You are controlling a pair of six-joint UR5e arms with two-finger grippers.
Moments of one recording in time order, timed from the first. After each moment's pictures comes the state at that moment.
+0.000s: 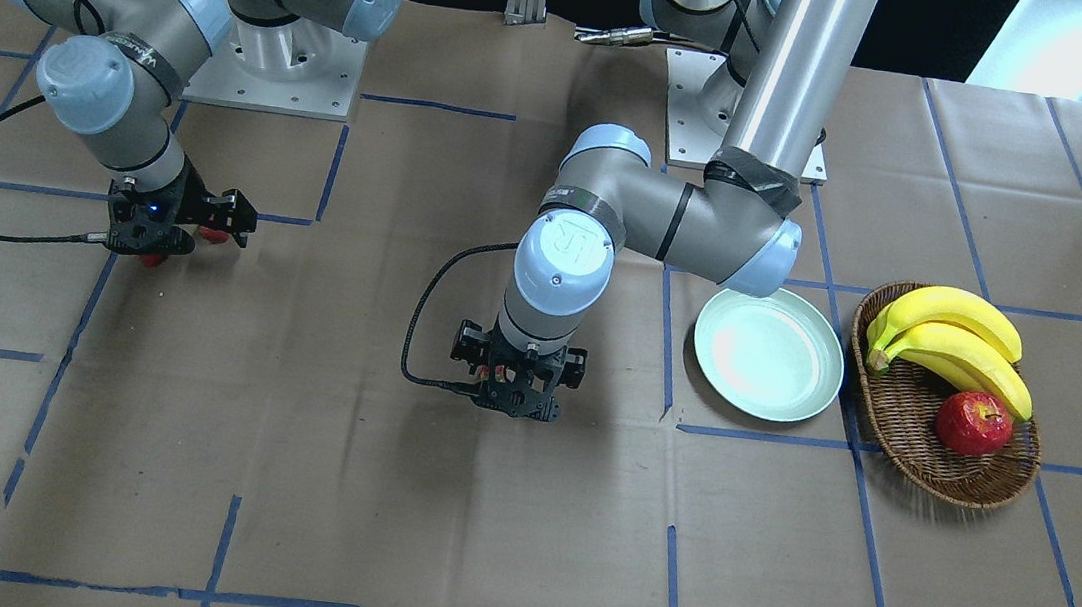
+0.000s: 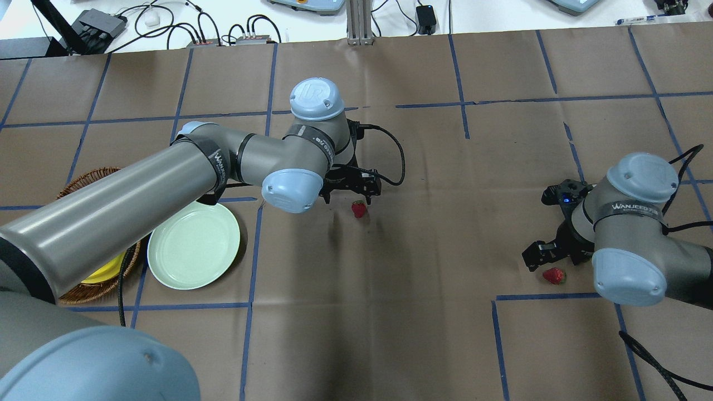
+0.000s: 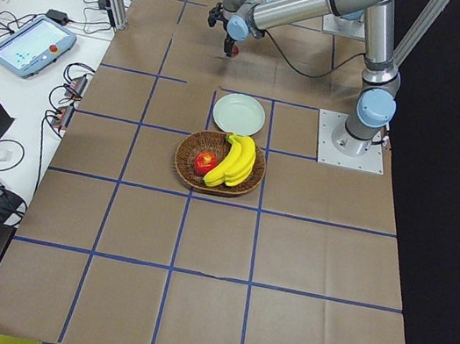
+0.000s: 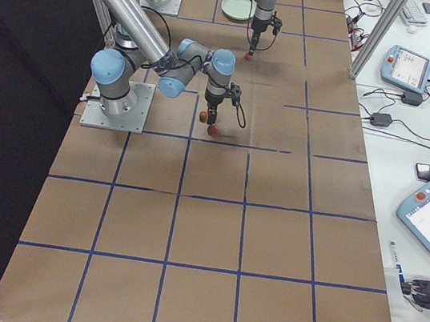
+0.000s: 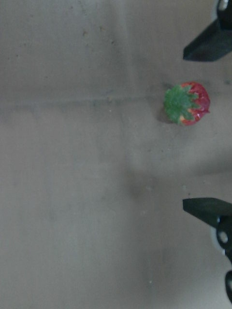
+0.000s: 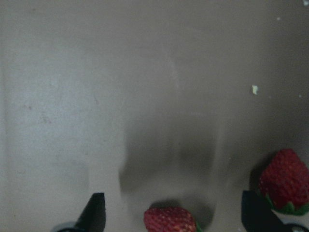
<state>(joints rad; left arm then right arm) -1.89 -2.08 -1.73 -0.96 1.45 -0.21 1.22 -1.49 2.37 -2.34 -1.59 -0.47</state>
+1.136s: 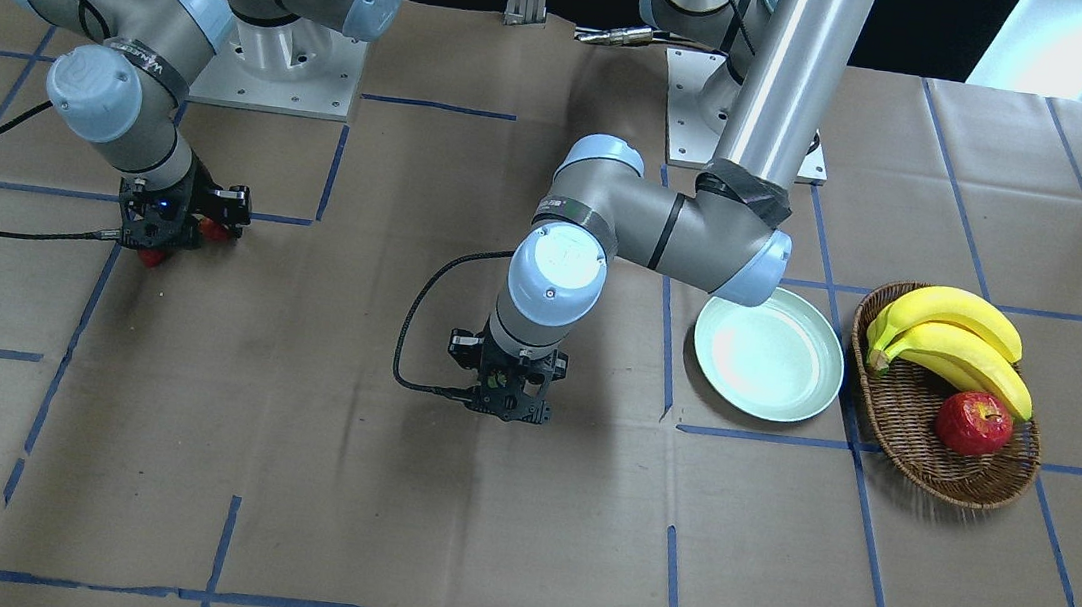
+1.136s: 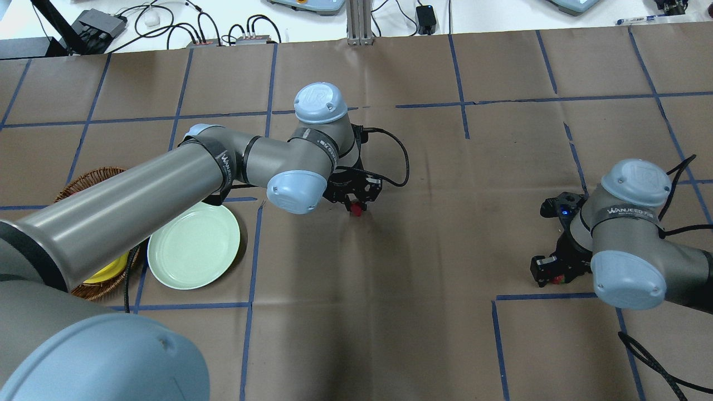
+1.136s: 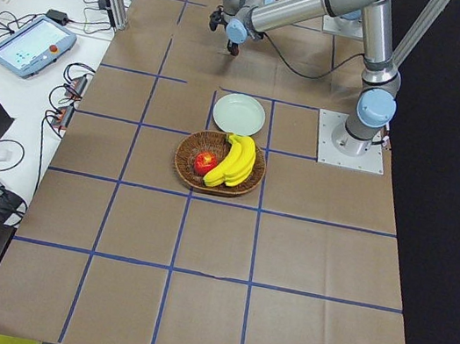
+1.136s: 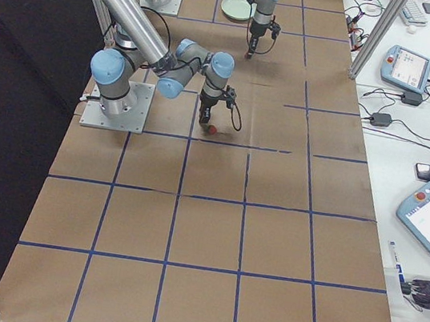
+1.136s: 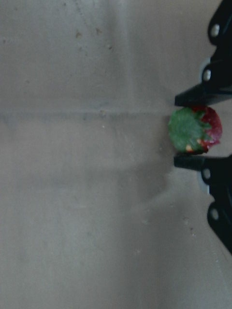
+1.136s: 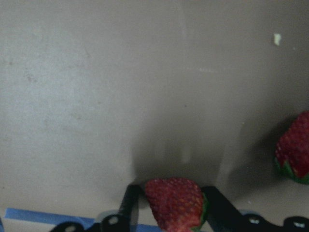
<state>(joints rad) -1.89 -2.09 -1.72 -0.96 1.42 -0.23 1.22 -1.49 2.39 -2.28 -1.62 -0.46</state>
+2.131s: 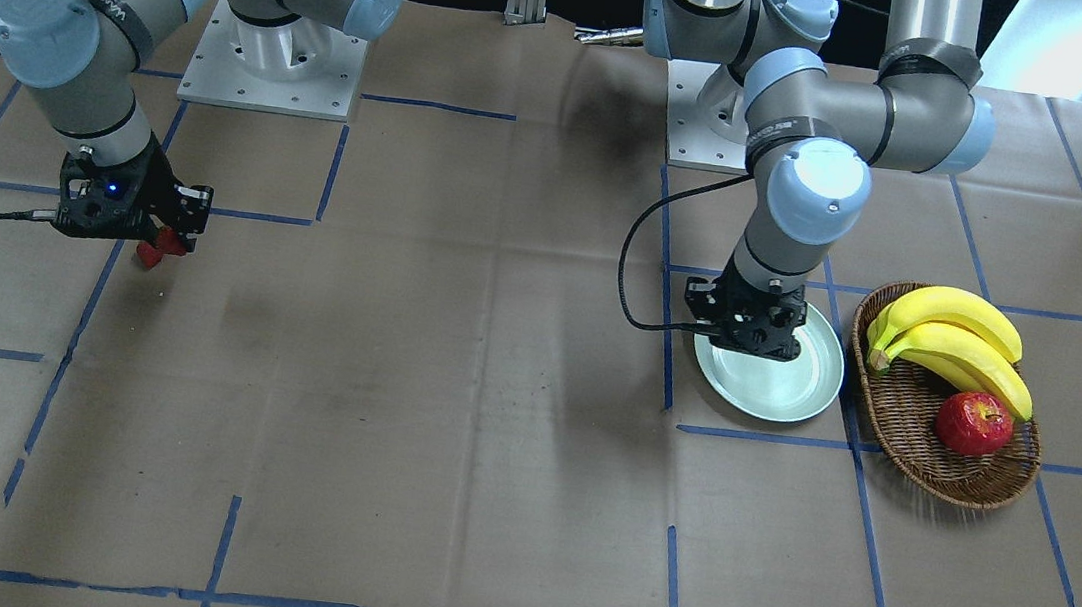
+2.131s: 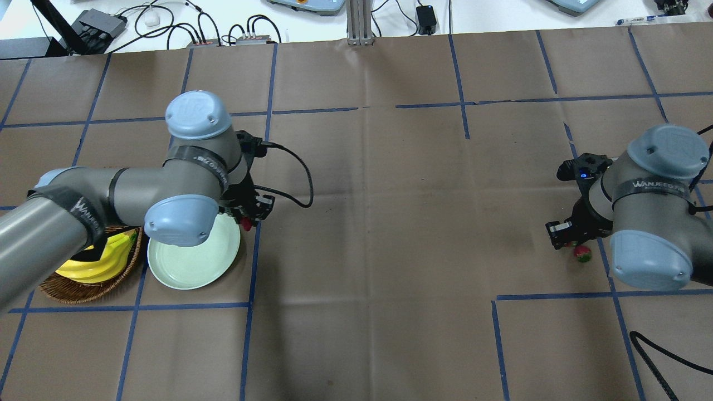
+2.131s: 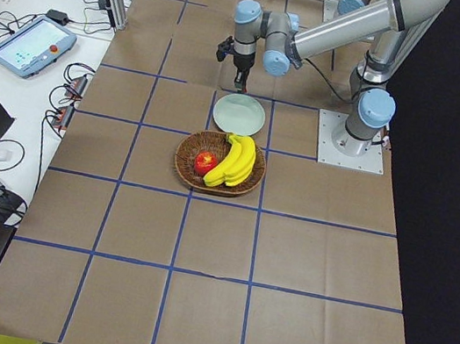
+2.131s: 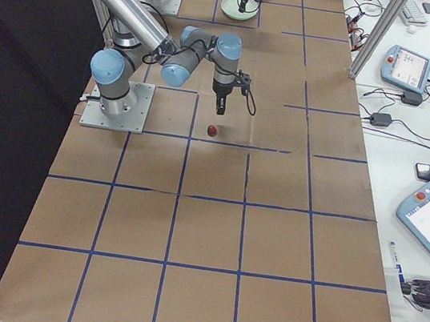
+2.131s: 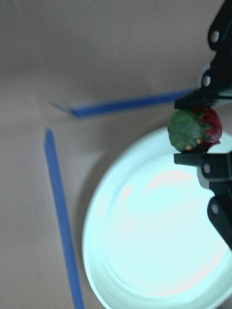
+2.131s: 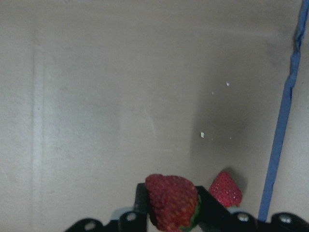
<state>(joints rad) -1.47 -1.70 -2.12 -0.99 1.68 0.27 1.26 -1.58 2.23 -2.23 -1.57 -0.42</state>
